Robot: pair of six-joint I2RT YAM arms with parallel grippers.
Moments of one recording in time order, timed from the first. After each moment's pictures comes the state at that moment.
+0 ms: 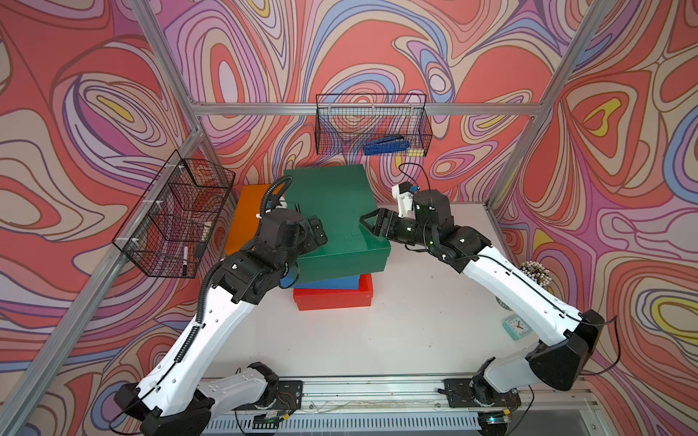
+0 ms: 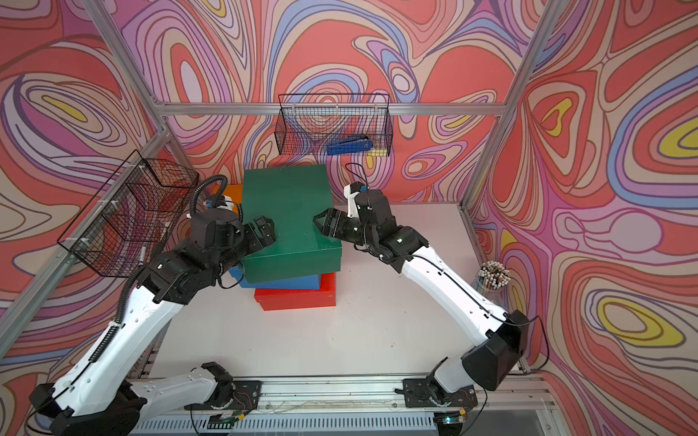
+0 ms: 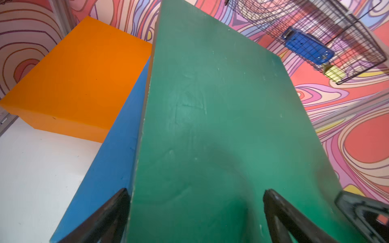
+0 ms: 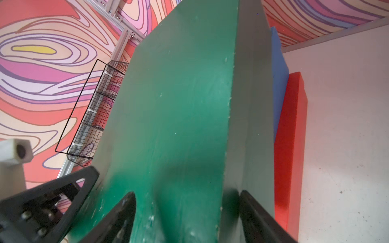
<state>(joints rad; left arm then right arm) -0.53 1.16 1.47 -0.85 -0.35 -0.73 0.65 1.49 1.56 -0.45 -0.23 0.75</state>
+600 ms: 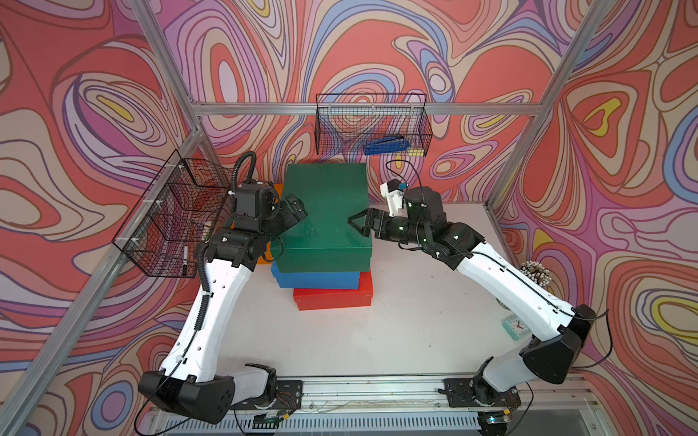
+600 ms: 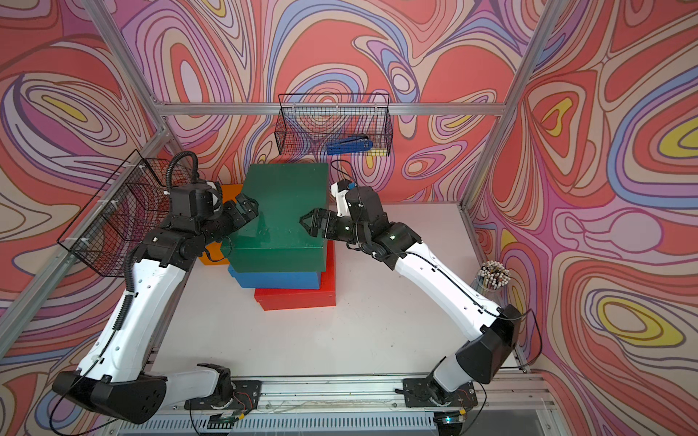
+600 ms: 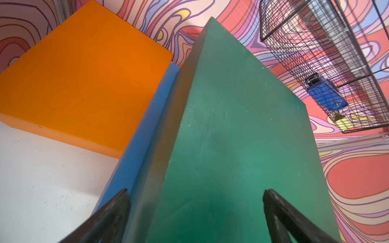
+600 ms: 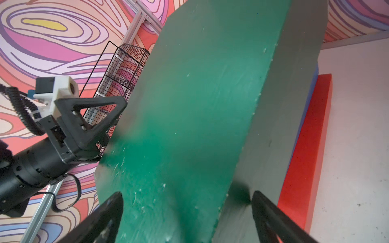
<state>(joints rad) -0.18 1.29 1.56 -0.80 -0.03 -0.73 0.69 1.53 1.64 -0.49 -0.24 0.66</state>
